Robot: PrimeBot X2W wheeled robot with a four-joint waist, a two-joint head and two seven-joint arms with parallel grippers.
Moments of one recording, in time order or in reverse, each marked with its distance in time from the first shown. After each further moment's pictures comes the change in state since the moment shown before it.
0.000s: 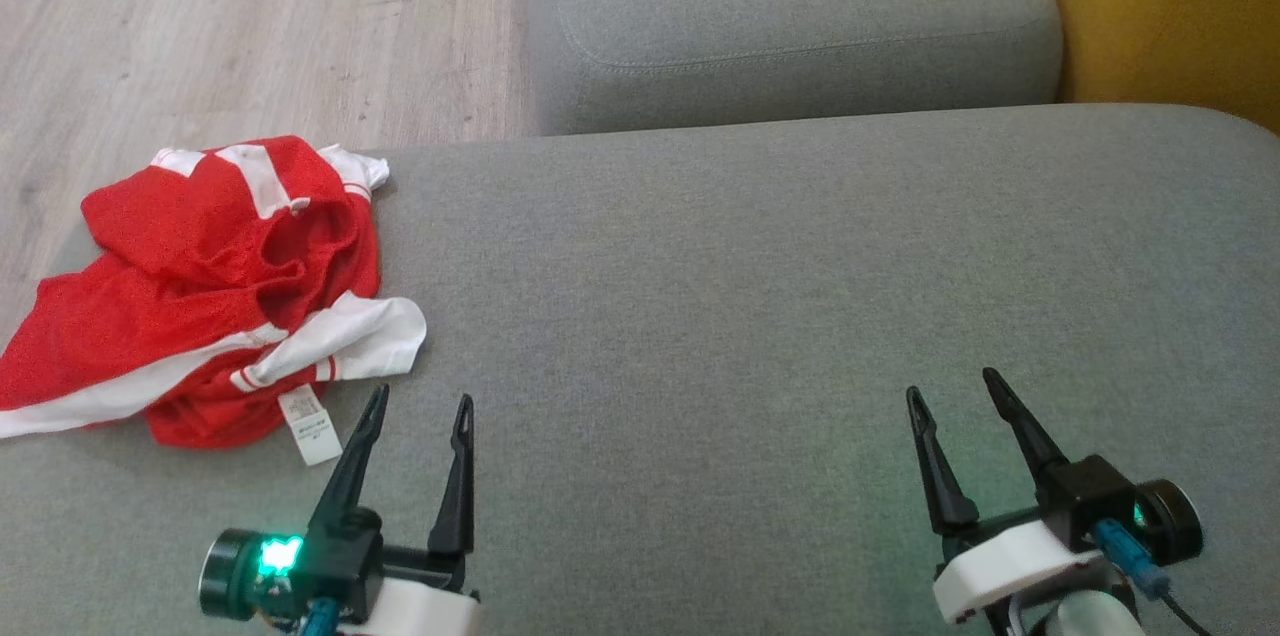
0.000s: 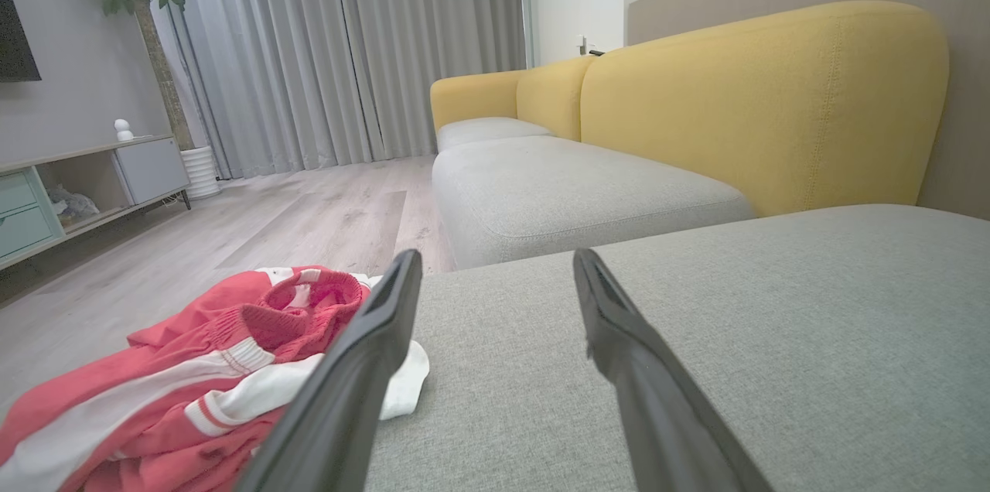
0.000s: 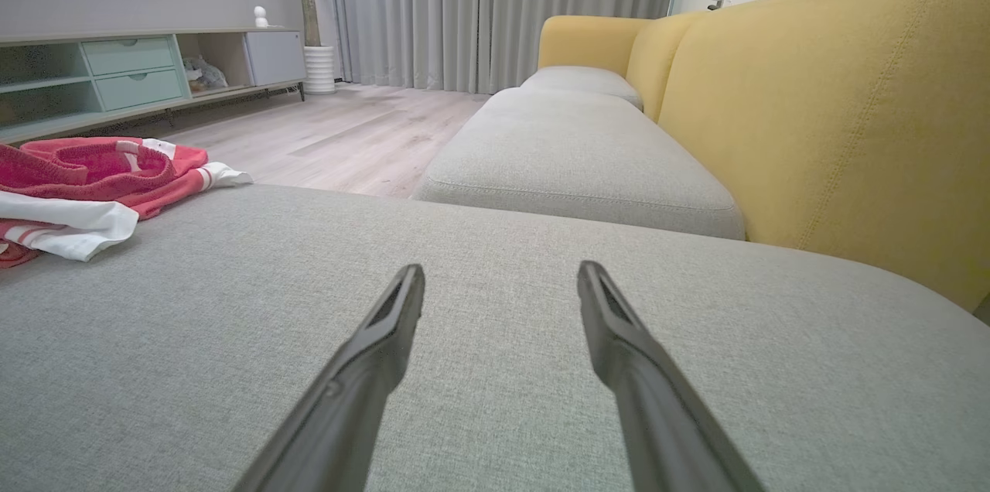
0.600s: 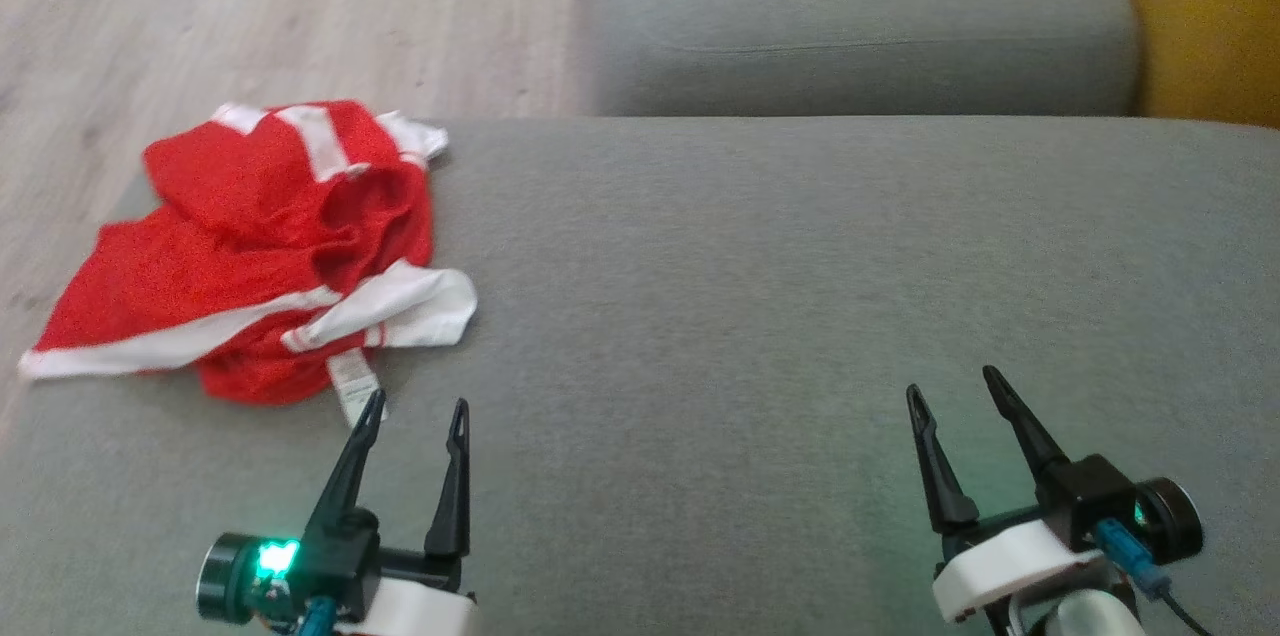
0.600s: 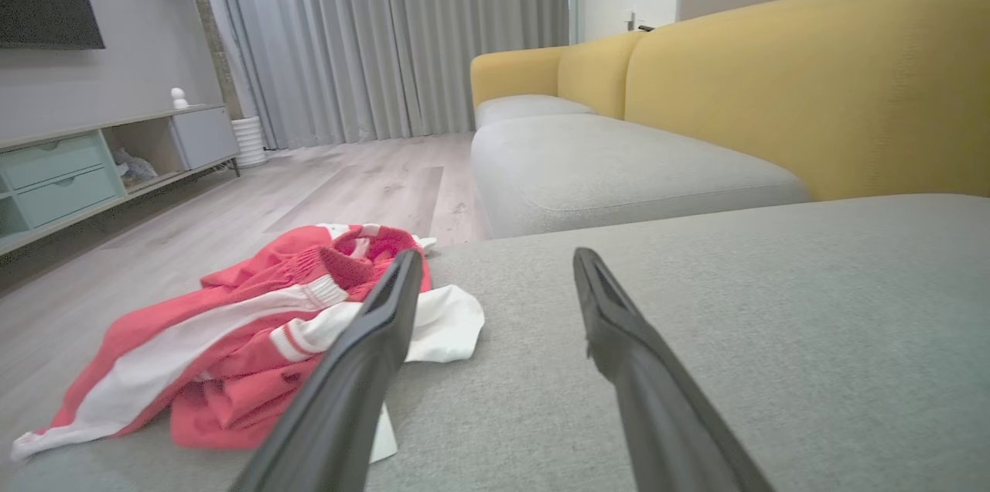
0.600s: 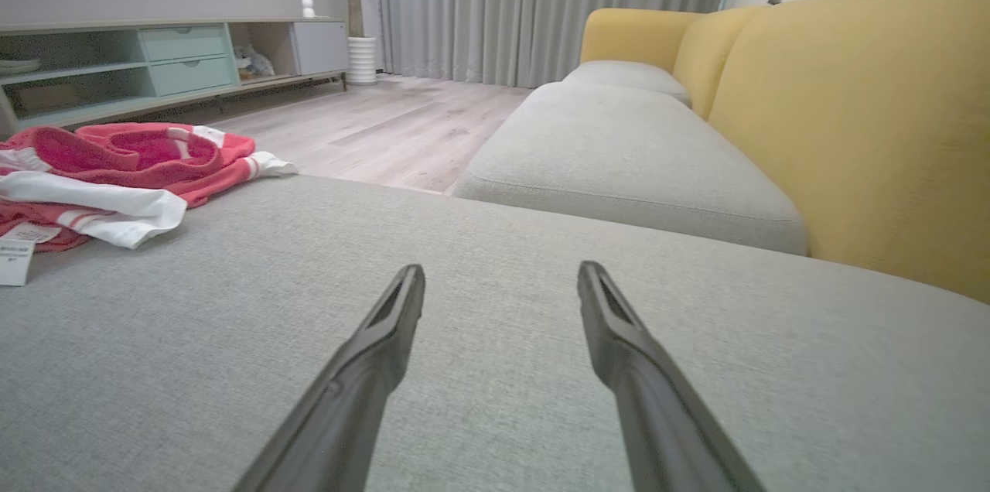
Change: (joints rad) left arm -0.002 -0.002 0.007 0.026 -0.001 0.001 0.000; right arm 0.002 0.000 -0.001 -0.007 0.000 0.000 0.000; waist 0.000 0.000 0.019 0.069
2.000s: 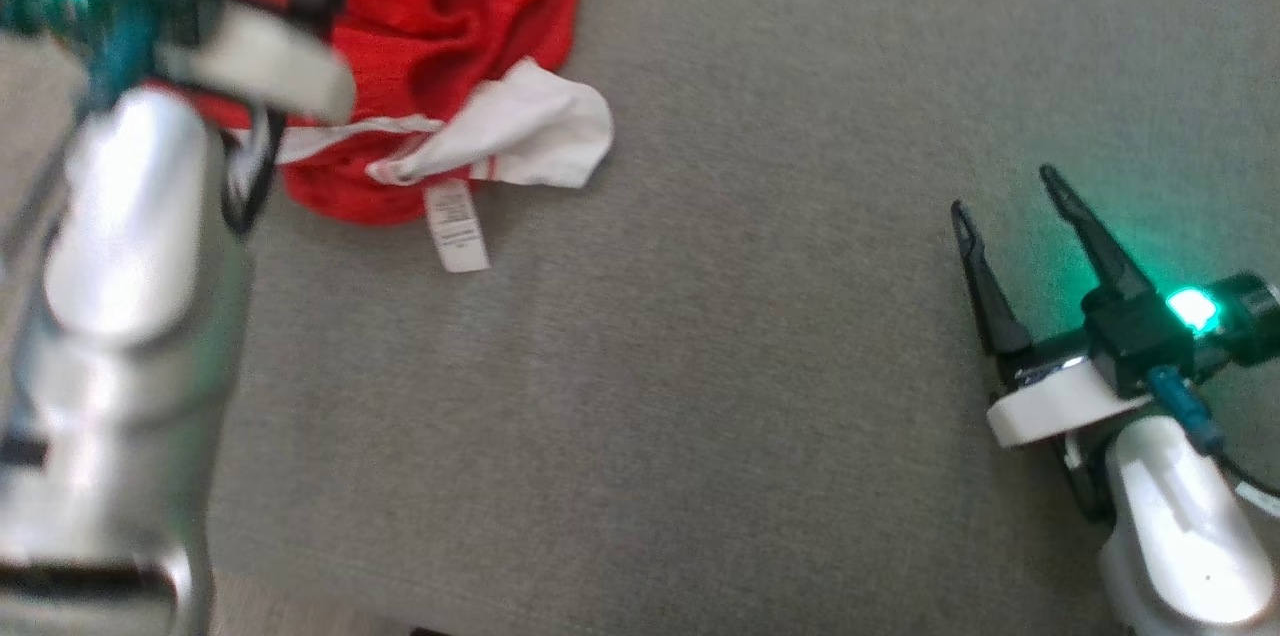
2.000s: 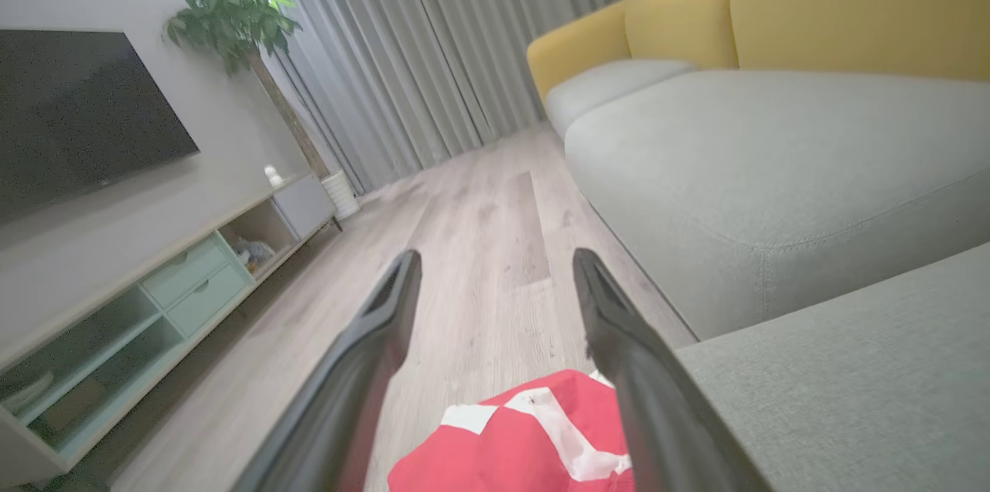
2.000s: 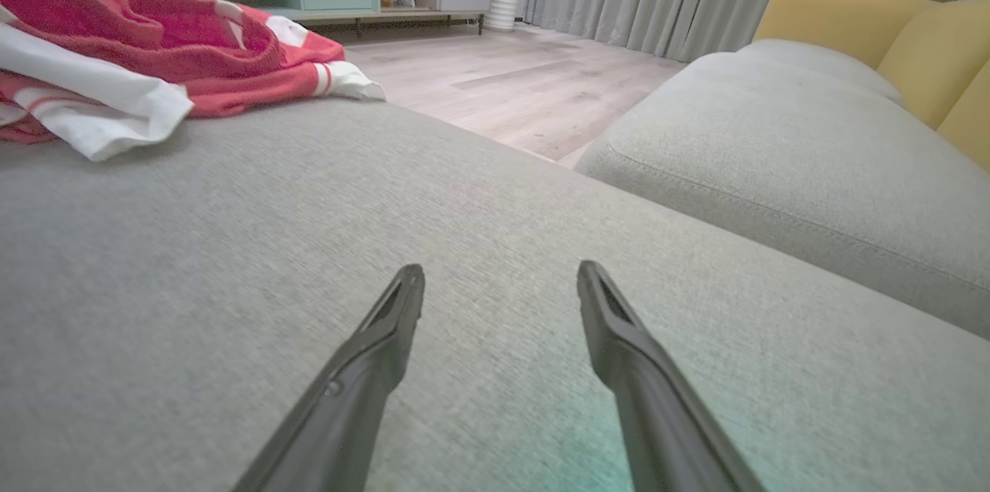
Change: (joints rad) left arm -0.835 0.133 0.013 0.168 0.009 -0.131 0.149; right arm -0.236 -0.122 0.017 -0.059 -0.101 0.000 0.000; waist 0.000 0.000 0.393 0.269
